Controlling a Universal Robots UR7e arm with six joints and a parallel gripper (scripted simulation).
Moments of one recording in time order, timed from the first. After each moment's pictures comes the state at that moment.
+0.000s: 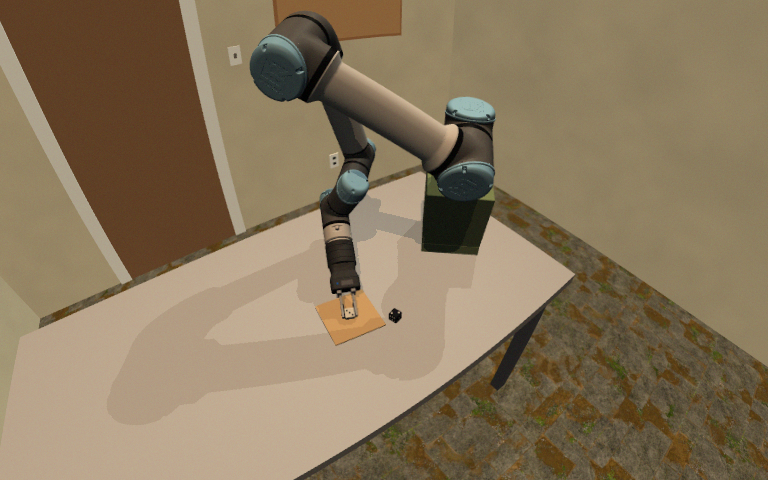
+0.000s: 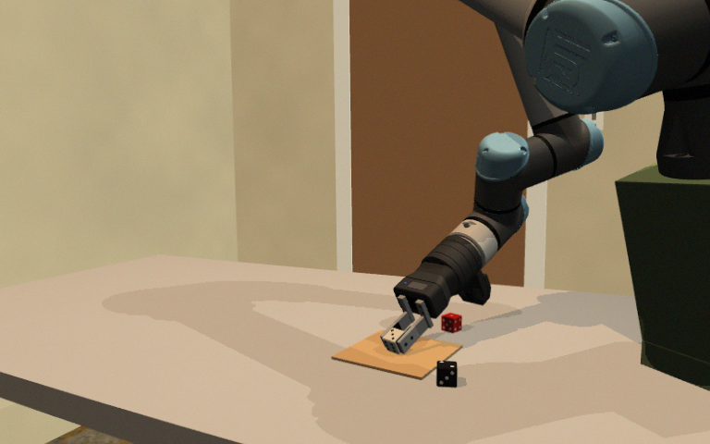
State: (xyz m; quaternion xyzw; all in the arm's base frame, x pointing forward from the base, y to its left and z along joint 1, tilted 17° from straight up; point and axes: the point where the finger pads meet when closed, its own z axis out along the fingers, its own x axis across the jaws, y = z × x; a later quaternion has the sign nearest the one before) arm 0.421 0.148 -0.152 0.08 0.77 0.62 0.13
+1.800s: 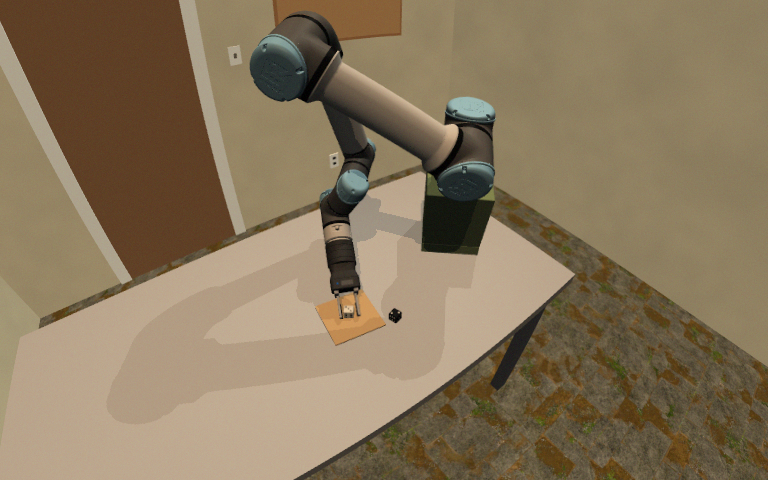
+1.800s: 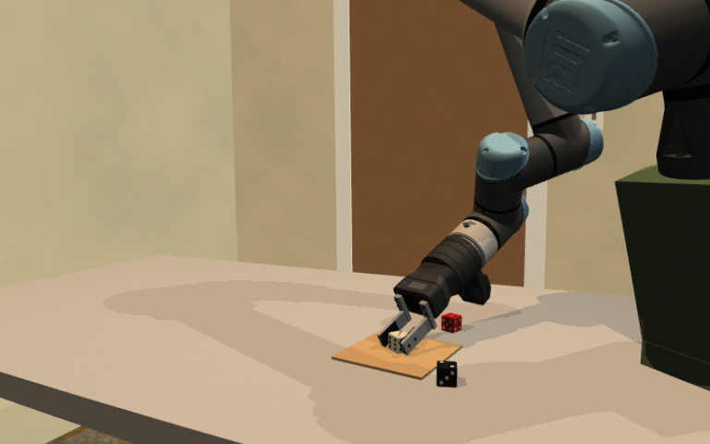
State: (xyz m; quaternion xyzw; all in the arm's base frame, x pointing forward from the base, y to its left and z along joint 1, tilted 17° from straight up) arm 0.421 0.148 -0.152 0.08 0.77 0.62 0.13
